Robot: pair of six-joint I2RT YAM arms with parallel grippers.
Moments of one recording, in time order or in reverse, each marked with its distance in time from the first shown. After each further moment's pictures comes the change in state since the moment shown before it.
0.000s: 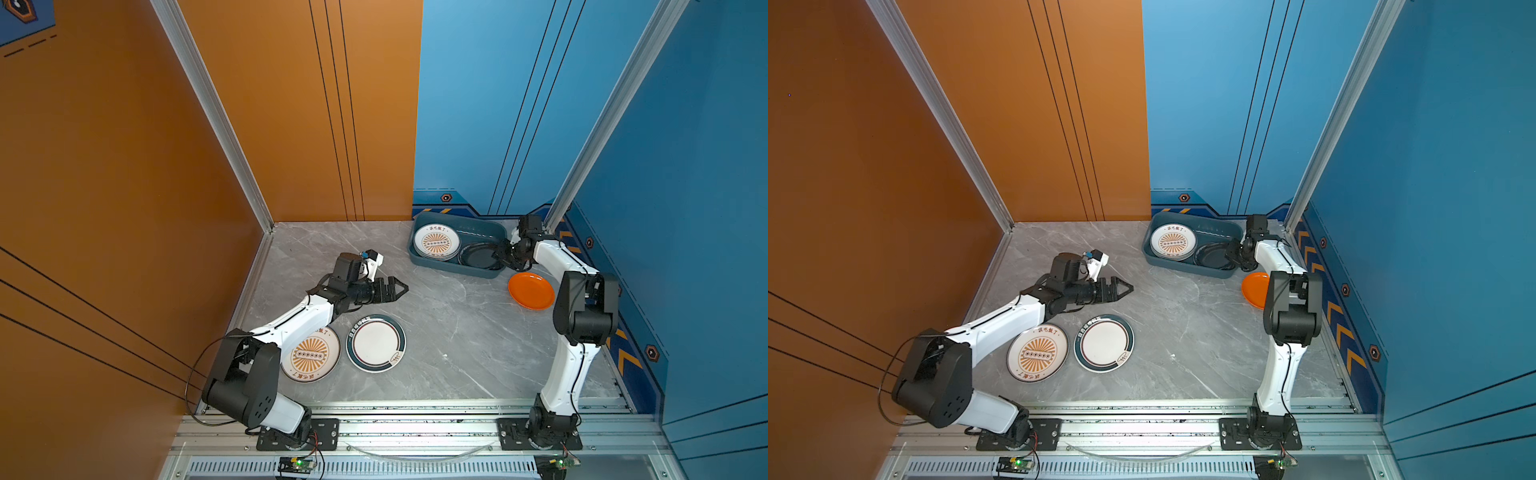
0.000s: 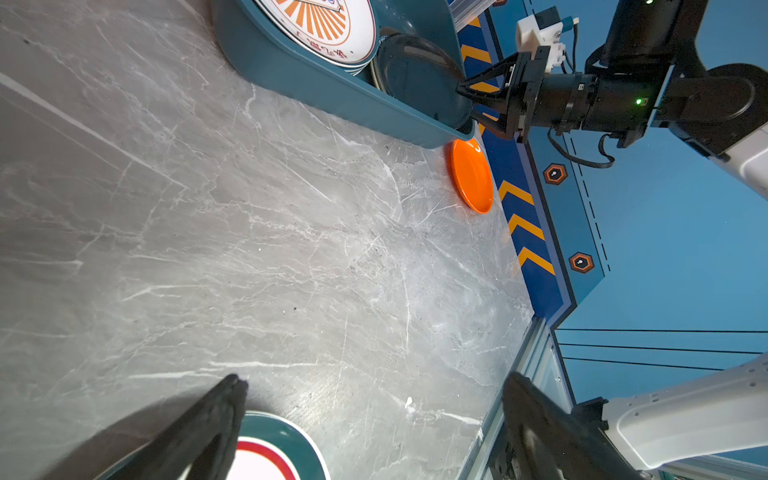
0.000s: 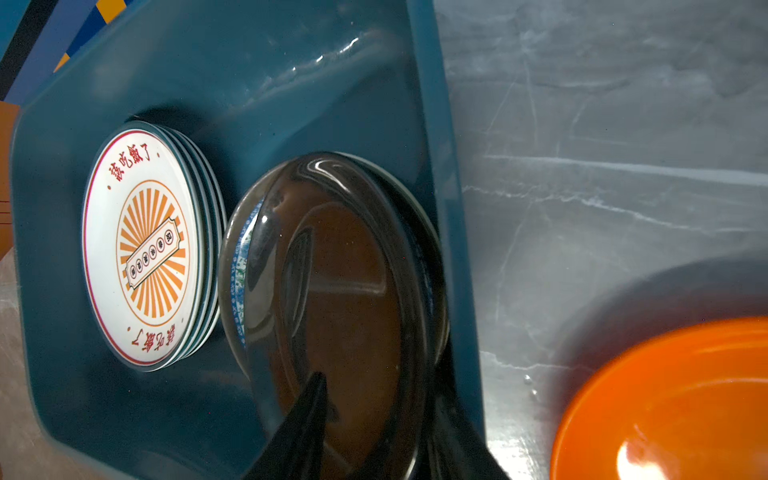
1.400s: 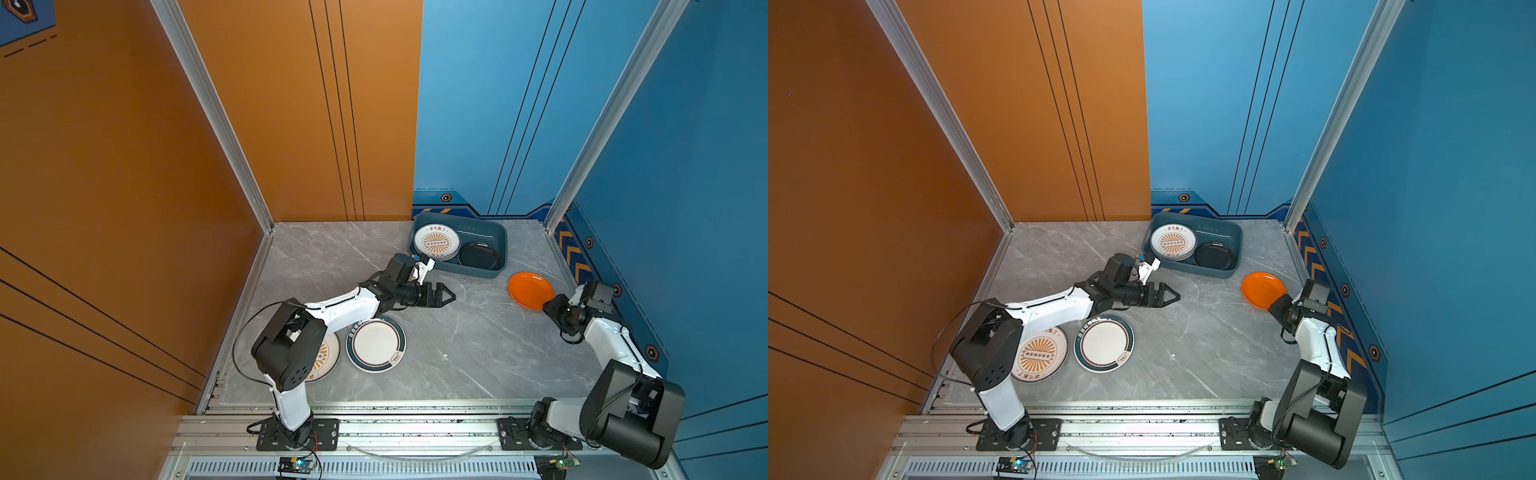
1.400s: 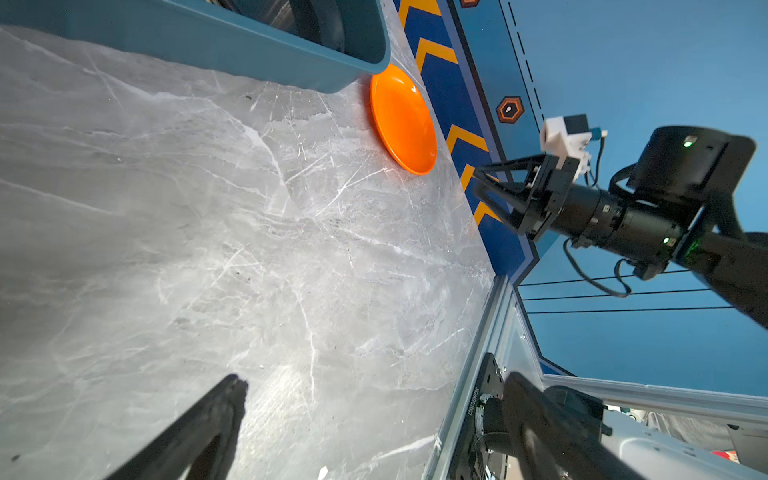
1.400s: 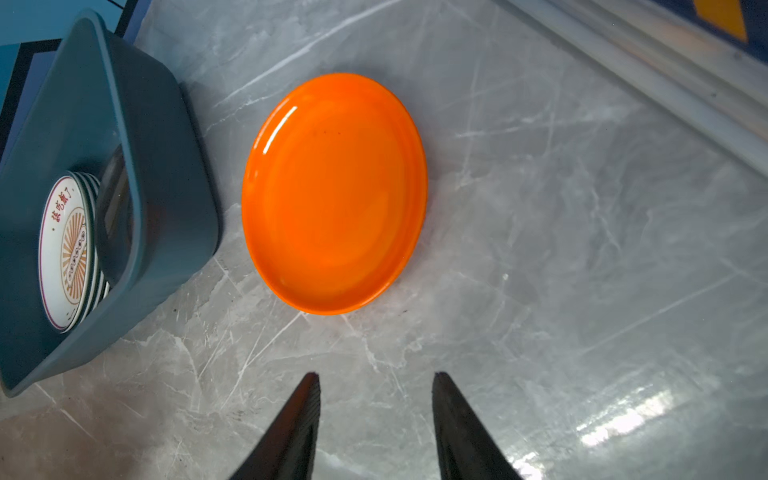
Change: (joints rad) left arm -0.298 0.319 0.263 0.117 -0.013 -0.106; right arm -0.411 -0.765 -0.923 0.219 -0.068 0.020
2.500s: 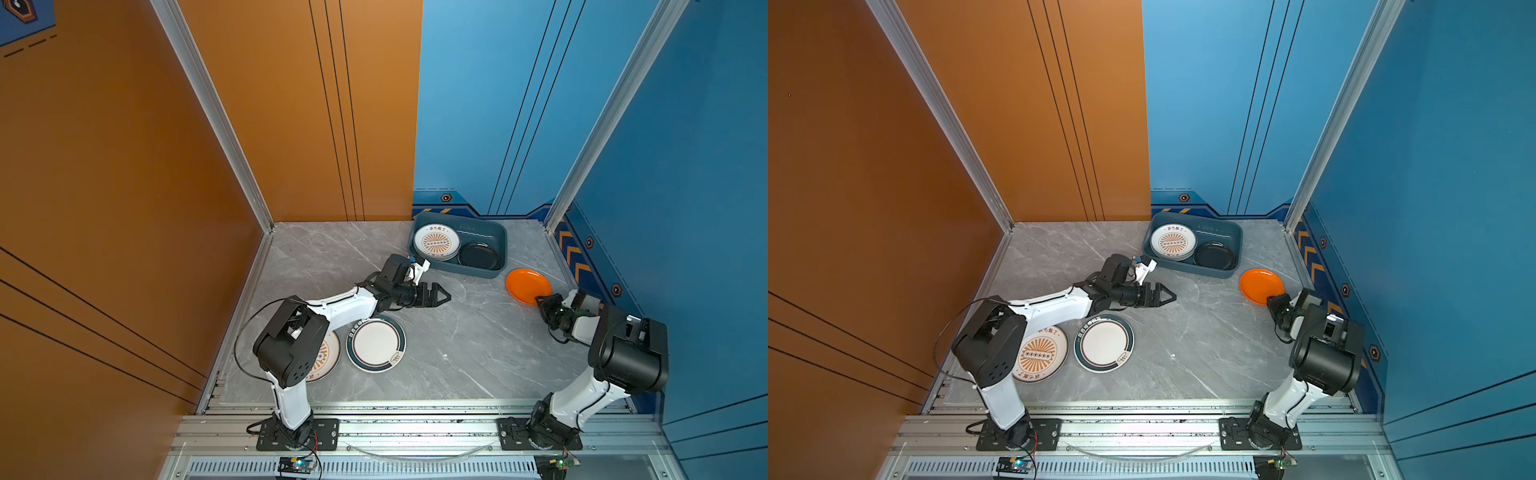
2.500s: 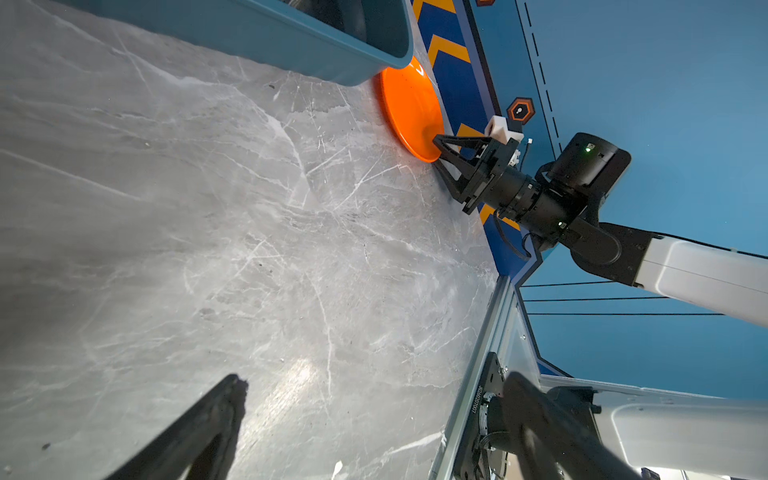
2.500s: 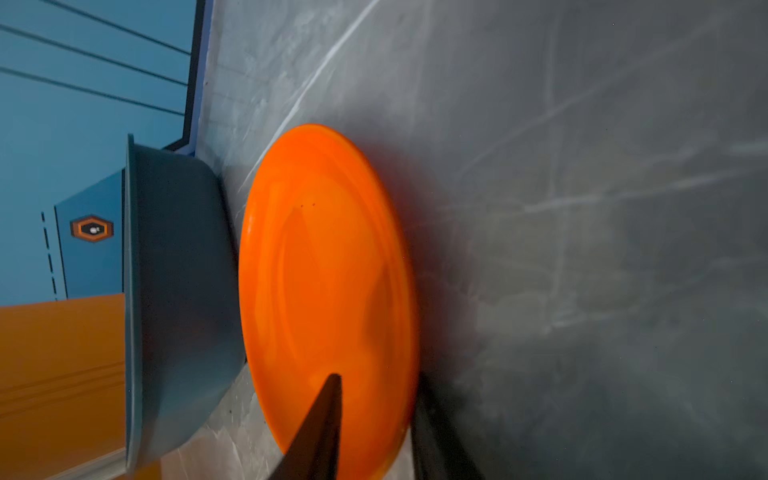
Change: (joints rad) left arm 0.053 -0.002 -0.049 0.024 0.033 -0.003; right arm -0.018 0.435 -0.069 0.700 -0.167 0.305
